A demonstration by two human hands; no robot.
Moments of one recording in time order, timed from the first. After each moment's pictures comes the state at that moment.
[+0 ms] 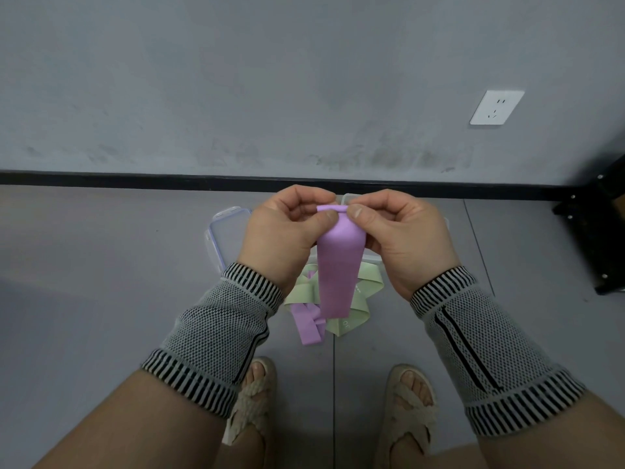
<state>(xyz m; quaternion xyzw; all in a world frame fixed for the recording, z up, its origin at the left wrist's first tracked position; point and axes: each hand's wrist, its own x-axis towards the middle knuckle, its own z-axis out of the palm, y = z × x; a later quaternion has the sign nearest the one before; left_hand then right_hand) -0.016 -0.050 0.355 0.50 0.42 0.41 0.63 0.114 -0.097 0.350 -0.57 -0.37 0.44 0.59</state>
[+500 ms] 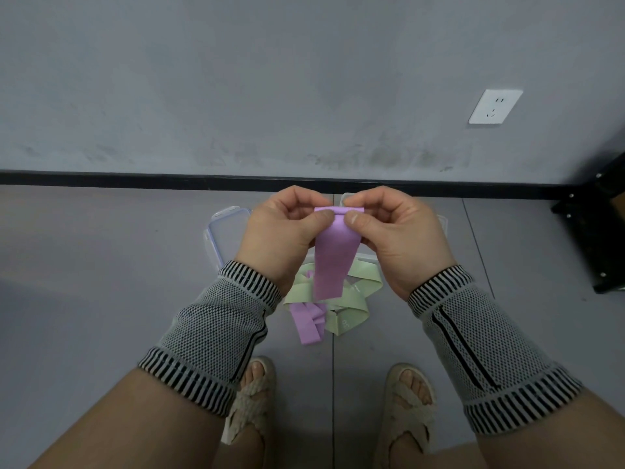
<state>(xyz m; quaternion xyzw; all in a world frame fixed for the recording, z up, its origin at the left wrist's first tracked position) -0.017 -0.048 0.354 0.50 0.43 0.40 0.64 0.115 -0.096 0.346 -0.57 -0.39 0.42 0.58</state>
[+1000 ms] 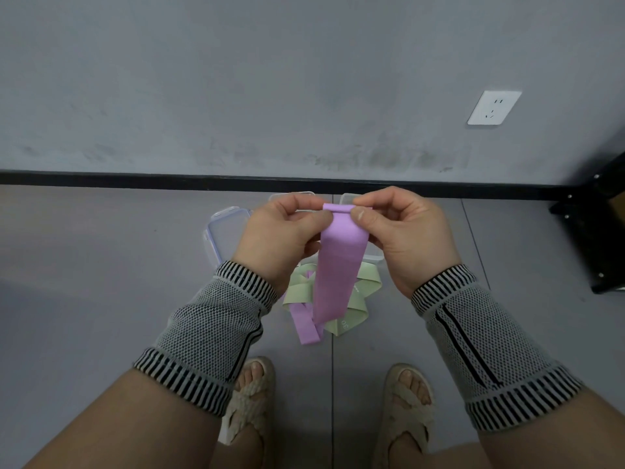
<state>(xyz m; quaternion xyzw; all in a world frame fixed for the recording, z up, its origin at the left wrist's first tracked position) -0.018 -0.047 0.354 0.48 0.48 0.36 0.64 0.121 -0.095 0.343 -0.59 -0.38 0.40 0.59</state>
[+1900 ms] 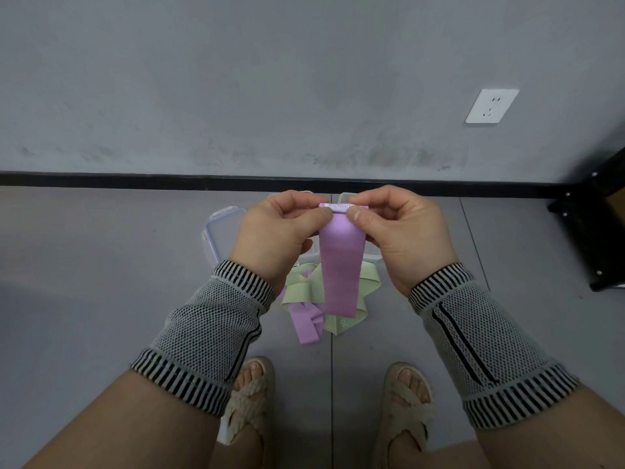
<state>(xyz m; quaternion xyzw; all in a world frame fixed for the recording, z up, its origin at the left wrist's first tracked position) -0.019 -0.049 0.358 0.50 0.48 0.36 0.62 0.121 -0.096 0.344 -0.60 -0.38 0.39 0.58</state>
